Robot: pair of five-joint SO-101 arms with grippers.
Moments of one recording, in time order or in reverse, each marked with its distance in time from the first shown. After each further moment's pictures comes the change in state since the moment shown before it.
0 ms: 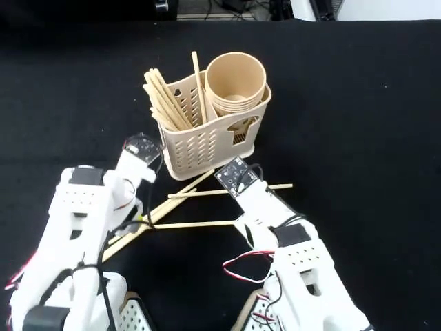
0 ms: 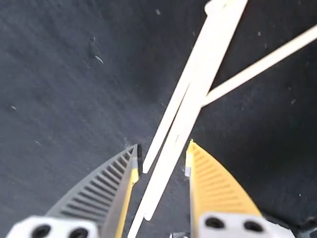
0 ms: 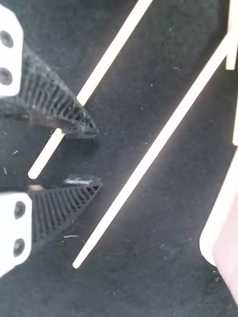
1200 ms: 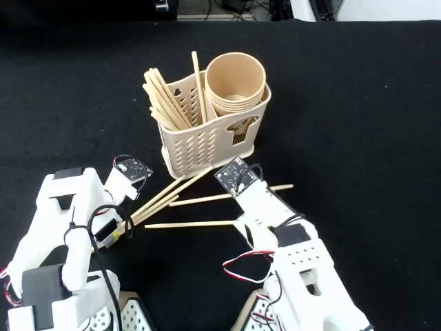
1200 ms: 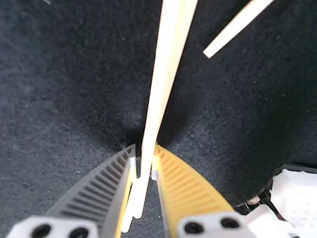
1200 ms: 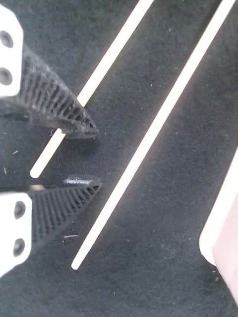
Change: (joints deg) left arm -13.6 18.1 0.9 -5.7 -23.6; right arm 0.1 0.0 0.0 0.0 0.0
